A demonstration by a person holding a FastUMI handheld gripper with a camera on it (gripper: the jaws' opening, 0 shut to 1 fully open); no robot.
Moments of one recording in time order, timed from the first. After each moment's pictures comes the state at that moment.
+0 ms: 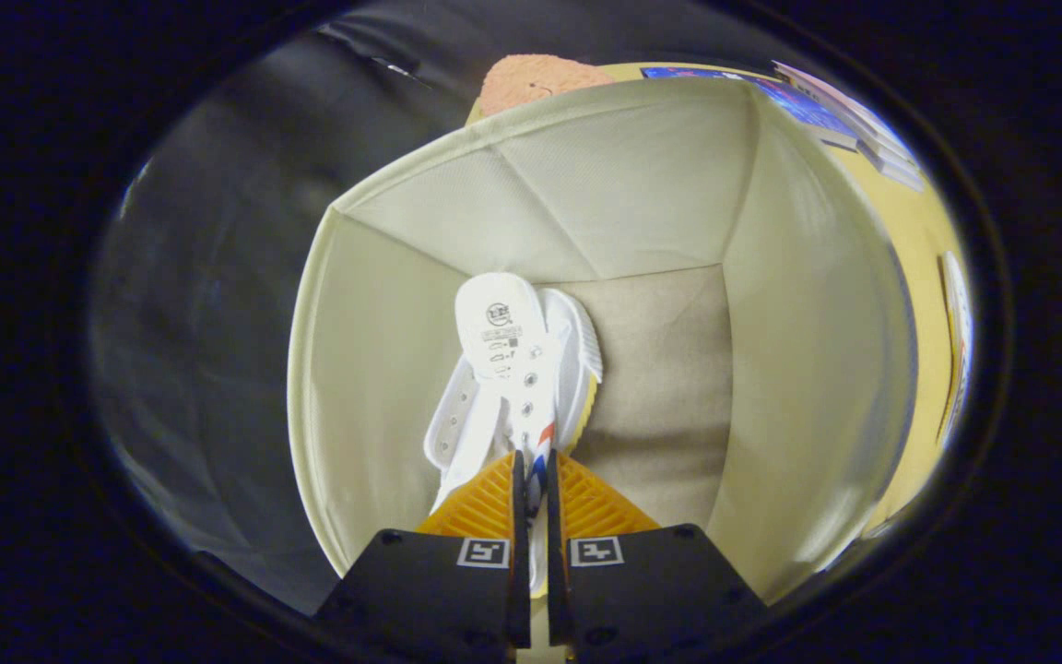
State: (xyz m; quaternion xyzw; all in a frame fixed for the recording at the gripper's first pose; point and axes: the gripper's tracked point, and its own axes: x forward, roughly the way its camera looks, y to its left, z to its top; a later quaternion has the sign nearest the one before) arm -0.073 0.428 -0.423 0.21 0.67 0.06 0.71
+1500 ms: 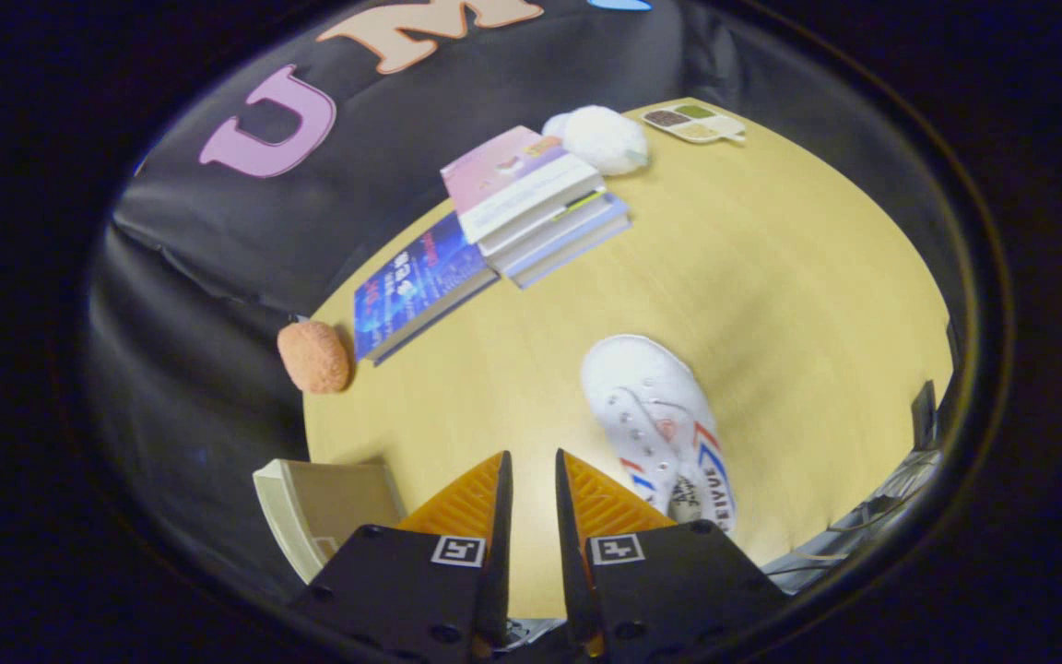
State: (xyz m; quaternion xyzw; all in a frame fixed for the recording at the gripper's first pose) arm -0.068 -0.006 -0.367 0.29 0.55 -0.17 0.76
